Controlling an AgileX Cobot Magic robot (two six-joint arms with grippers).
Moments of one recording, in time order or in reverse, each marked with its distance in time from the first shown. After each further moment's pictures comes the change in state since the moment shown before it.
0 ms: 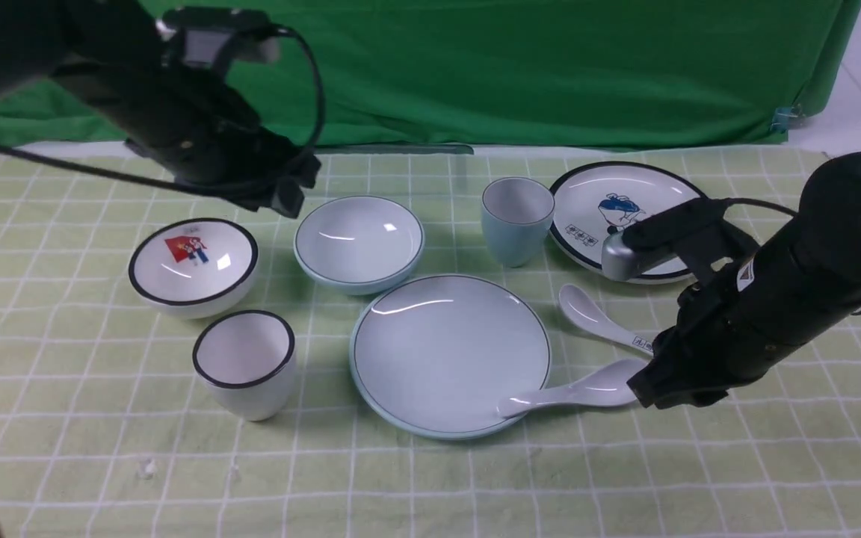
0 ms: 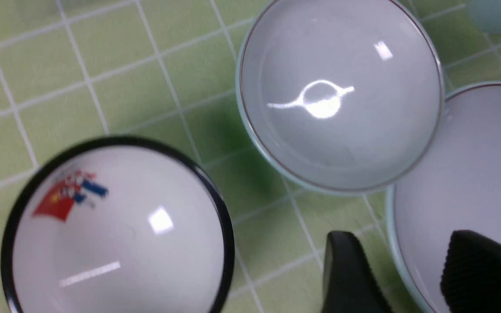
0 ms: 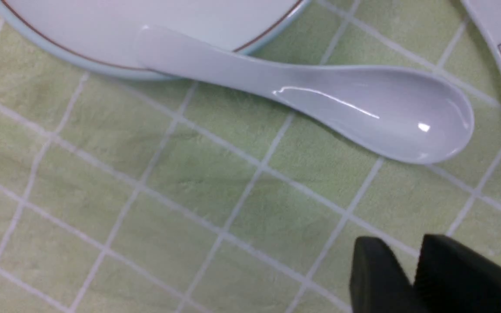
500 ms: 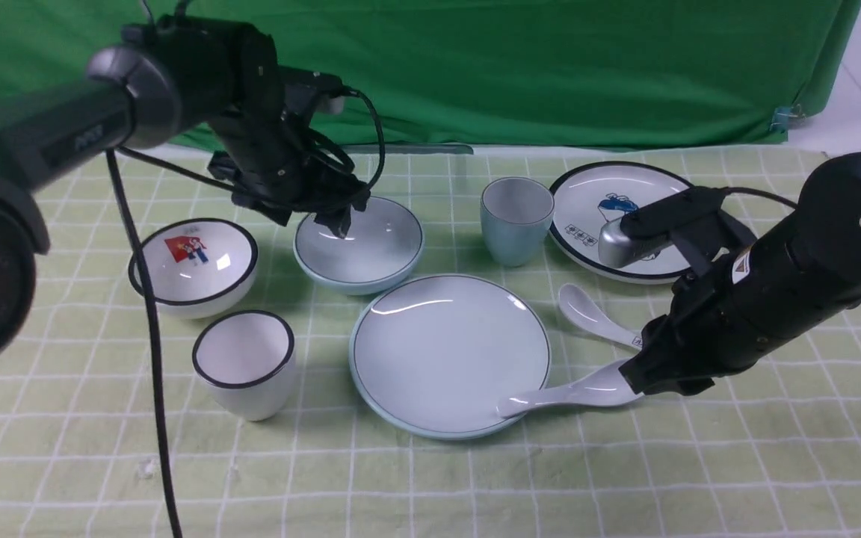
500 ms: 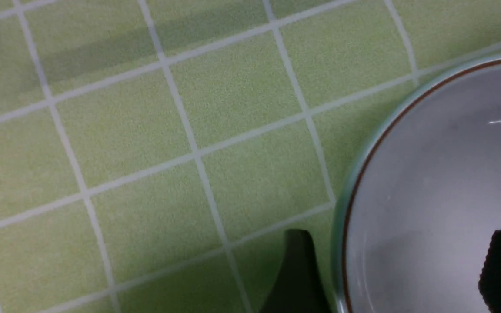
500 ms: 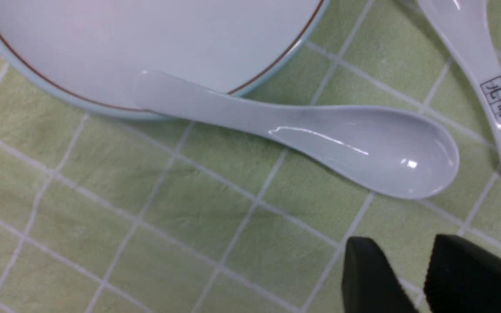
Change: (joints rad) right arm 0.000 0.000 -0.001 0.009 -0.053 -0.002; left arm -0.018 0.395 -0.300 0.114 -0.009 -0.142
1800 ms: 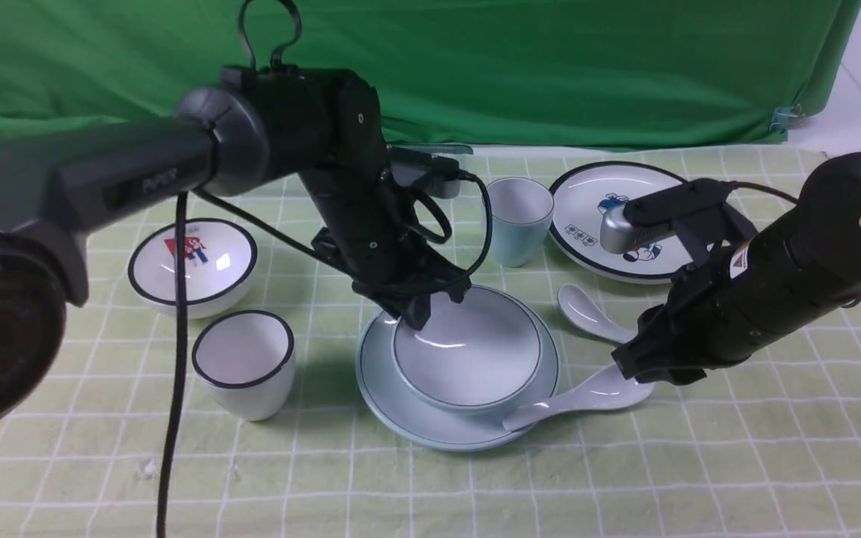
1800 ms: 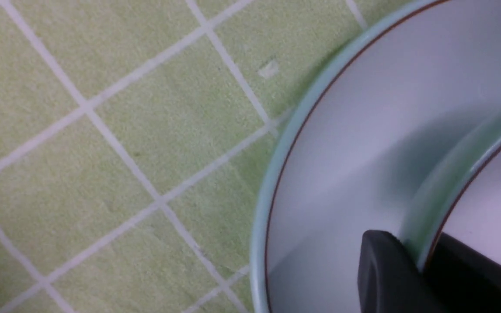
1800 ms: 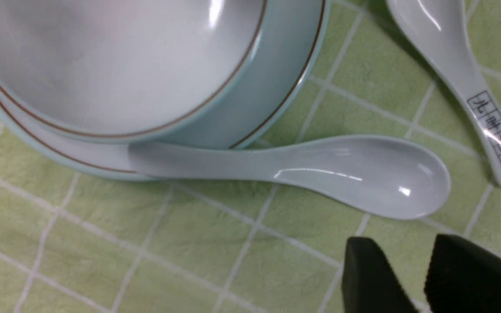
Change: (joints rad) right arm 0.001 0.000 0.000 0.003 -0.036 0.065; left arm -0.189 -0.084 0.156 -0.188 0.115 0.127
